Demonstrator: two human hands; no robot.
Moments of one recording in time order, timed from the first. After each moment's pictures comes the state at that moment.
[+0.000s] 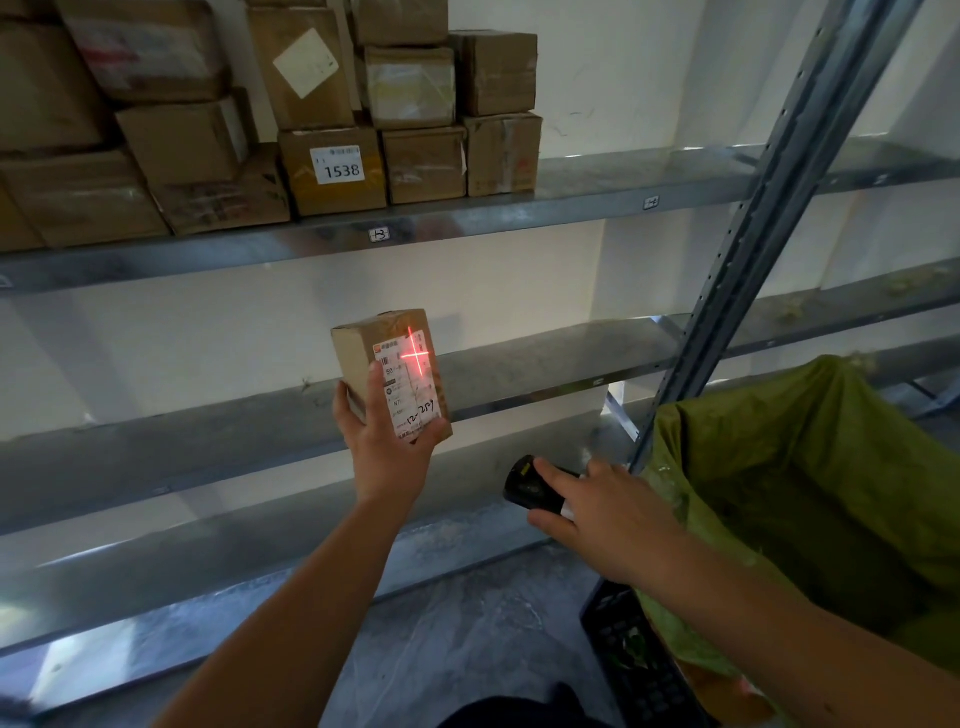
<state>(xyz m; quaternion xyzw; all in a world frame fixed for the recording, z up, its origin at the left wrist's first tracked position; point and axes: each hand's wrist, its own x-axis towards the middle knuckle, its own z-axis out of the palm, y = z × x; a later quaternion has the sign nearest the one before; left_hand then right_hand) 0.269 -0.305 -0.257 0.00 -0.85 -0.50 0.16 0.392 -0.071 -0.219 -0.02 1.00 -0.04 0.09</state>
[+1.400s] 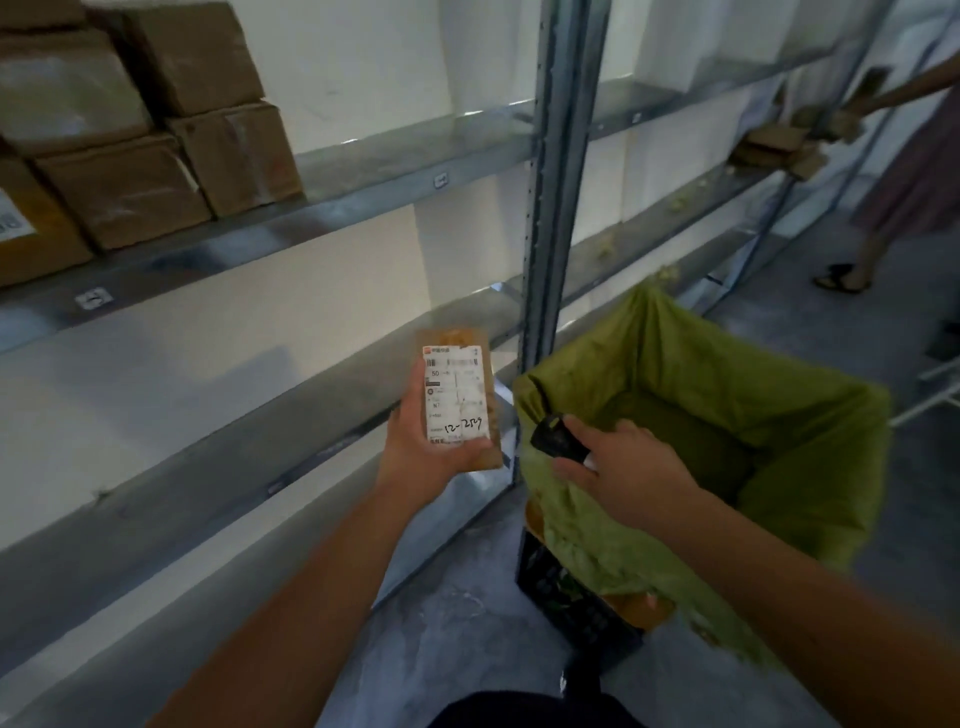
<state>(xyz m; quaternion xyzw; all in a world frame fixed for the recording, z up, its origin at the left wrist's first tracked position) 0.246 -0.131 -0.265 -0.27 -0.75 -0.59 -0.13 0.429 0.065 -0.224 0.26 0.96 -0.08 0.09</state>
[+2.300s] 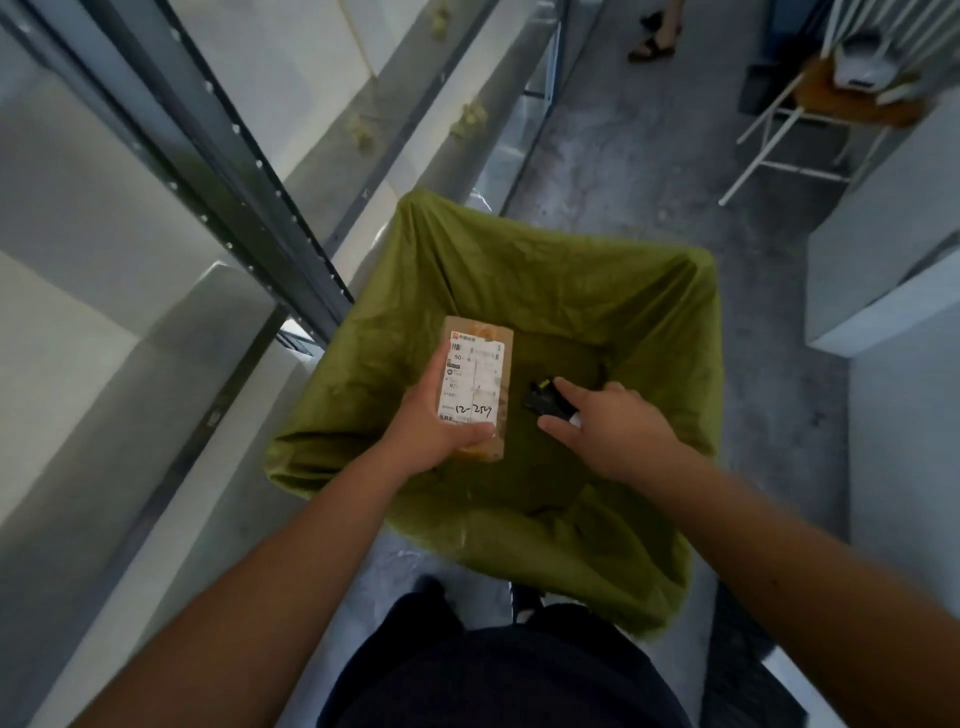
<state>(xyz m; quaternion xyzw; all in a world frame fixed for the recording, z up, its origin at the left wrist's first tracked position) 0.278 0.197 -0.353 -0.43 -0.72 -0.33 -0.44 0.515 0.297 -0.311 0.50 0.82 -0.21 0.18</state>
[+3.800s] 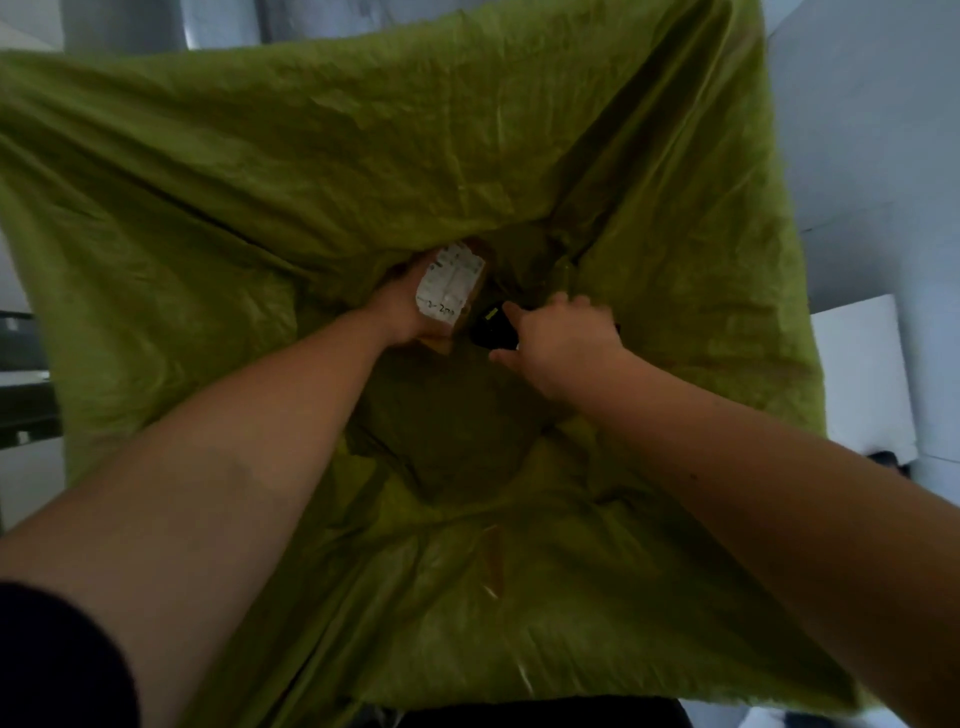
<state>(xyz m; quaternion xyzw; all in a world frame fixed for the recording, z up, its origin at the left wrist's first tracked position) 0.248 0.442 -0.613 -0.62 -0.59 0.07 -0.50 0.455 0.383 -0.475 0.59 0.70 -0.23 0.33</state>
